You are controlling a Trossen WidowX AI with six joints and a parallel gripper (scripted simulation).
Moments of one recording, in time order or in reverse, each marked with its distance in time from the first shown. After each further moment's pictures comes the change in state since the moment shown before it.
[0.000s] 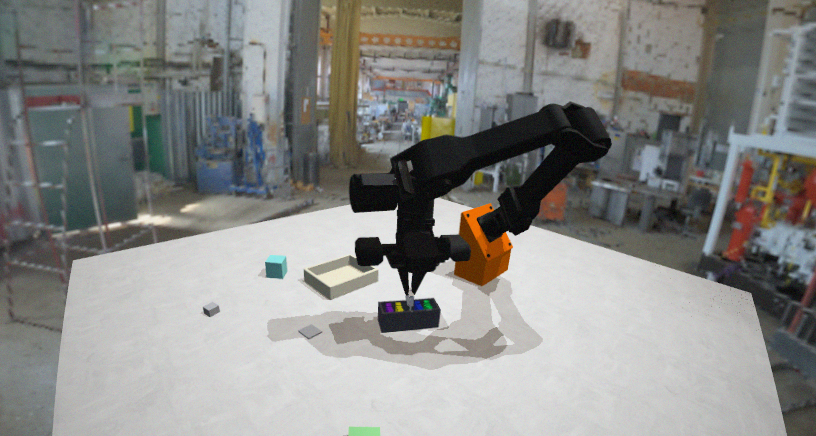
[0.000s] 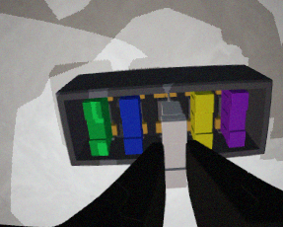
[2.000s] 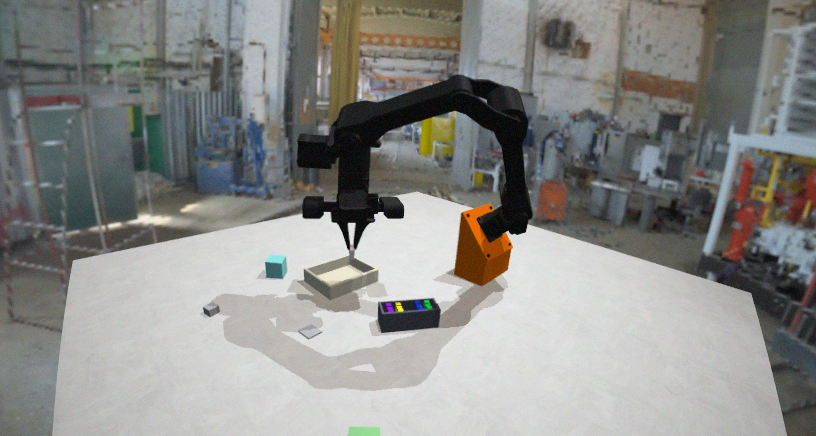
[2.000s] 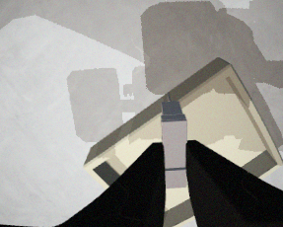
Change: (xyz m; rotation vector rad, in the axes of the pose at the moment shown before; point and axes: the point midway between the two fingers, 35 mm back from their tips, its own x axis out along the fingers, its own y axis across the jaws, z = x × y) arm -0.040 -0.090 -0.118 -0.001 0.017 -0.020
